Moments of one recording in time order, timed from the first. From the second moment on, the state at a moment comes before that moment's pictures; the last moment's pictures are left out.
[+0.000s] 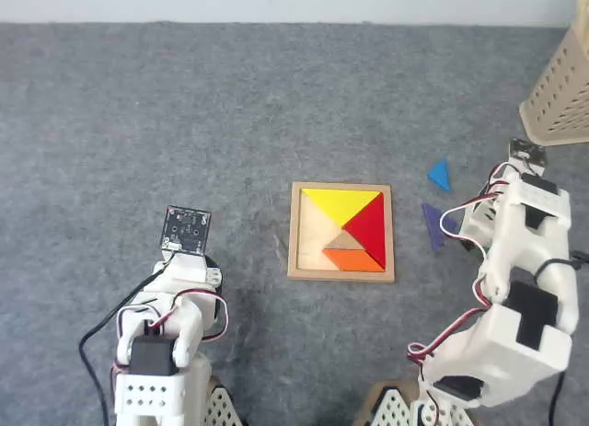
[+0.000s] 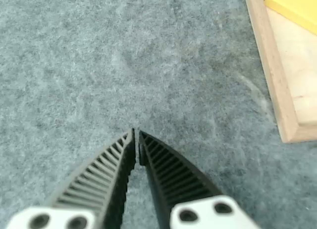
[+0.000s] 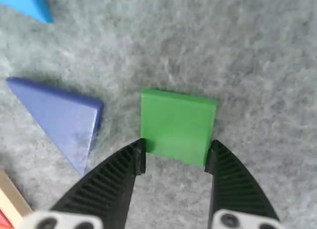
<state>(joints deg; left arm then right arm) -3.7 -102.7 96.9 68.5 -1.3 19.6 8.8 25.9 60.1 3.4</state>
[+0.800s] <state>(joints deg) -3.7 -102.7 96.9 68.5 -1.3 19.4 15.2 13.5 70.3 13.6</state>
